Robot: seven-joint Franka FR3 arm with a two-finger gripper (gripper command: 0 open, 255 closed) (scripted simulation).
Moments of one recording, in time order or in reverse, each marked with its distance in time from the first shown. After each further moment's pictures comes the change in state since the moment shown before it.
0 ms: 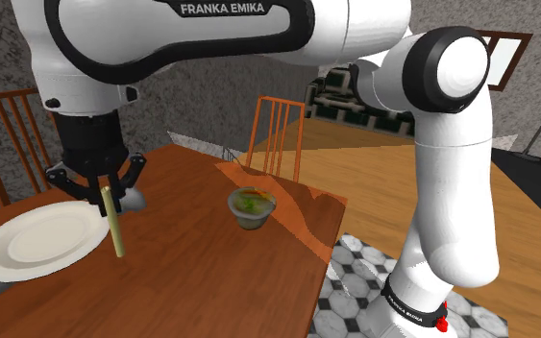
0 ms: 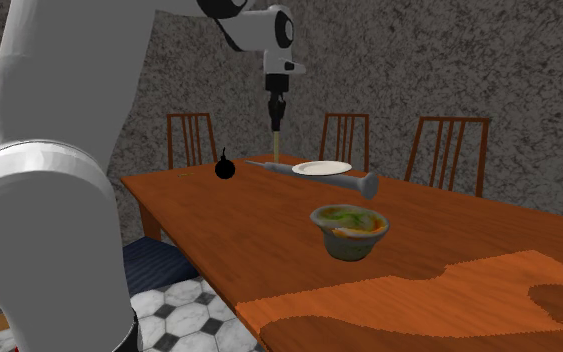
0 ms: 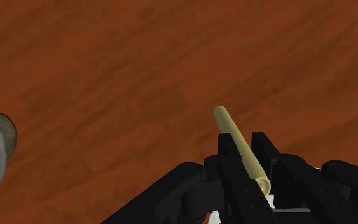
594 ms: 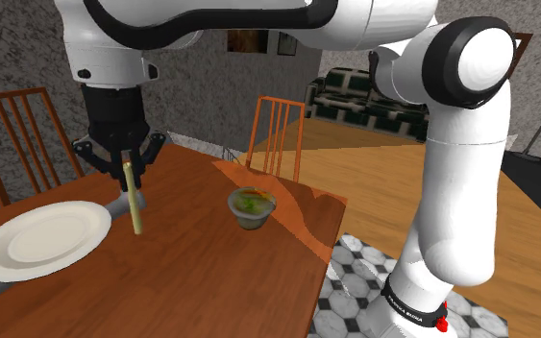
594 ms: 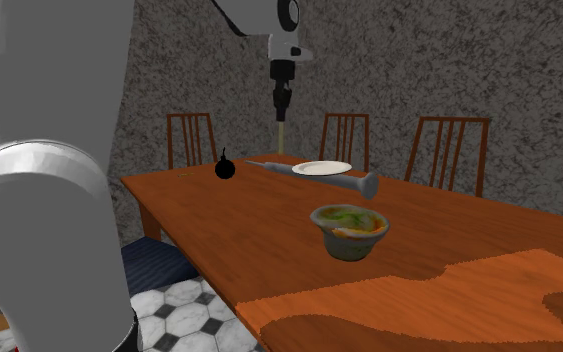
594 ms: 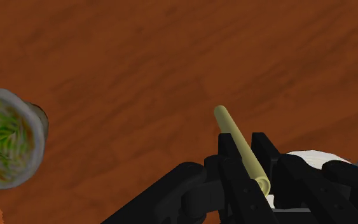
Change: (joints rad) arm -0.071 -0.100 -0.003 -0.040 0.056 -0.046 -0.072
